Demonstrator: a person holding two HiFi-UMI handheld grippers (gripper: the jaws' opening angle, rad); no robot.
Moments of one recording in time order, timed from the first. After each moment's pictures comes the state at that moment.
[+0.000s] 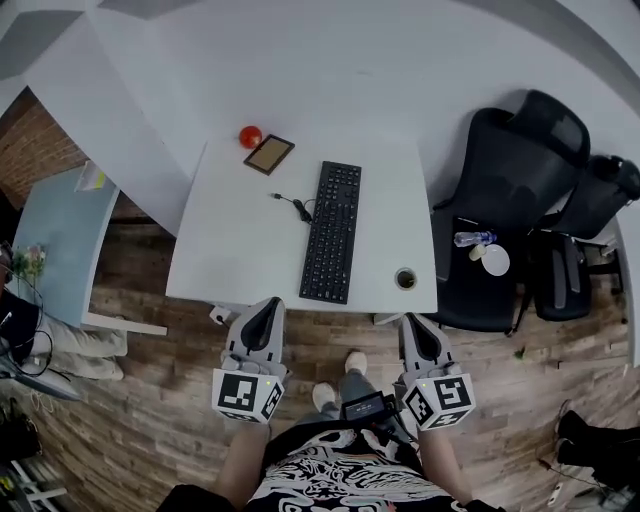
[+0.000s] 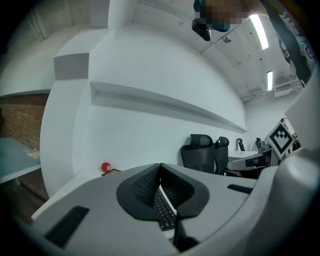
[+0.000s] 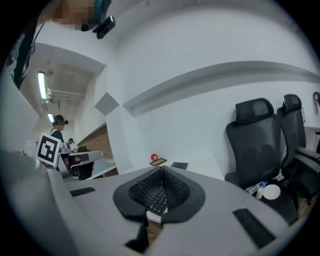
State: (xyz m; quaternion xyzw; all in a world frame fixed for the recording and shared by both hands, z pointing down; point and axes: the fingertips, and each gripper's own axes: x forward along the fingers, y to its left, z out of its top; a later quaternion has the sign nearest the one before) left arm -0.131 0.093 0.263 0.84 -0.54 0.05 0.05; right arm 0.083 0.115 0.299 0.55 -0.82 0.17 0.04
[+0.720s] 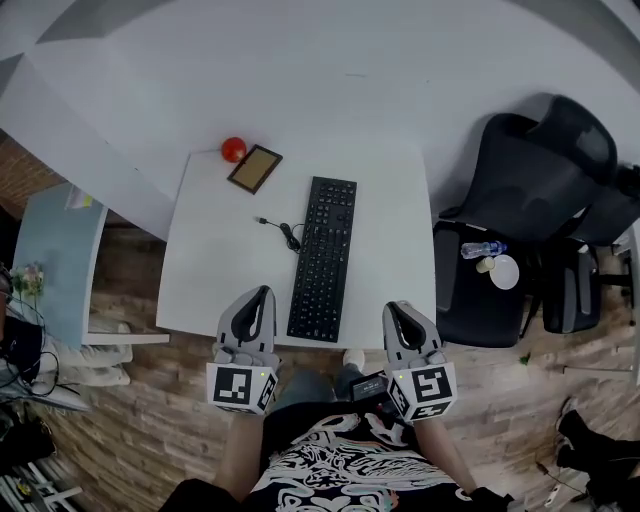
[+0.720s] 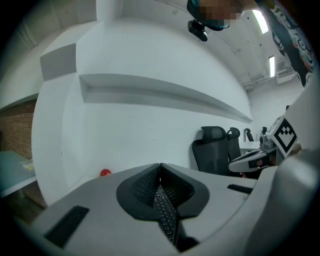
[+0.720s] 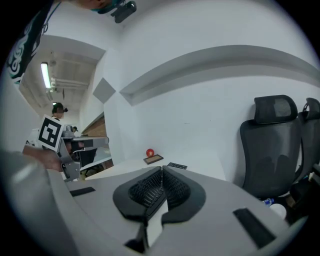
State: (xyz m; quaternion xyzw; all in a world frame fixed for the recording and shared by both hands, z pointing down) left arm -0.105 -0.050 0.270 0.83 -0.56 0.08 0.03; right arm 0.090 -0.028 0.321 0.52 -0.84 0.15 0.09
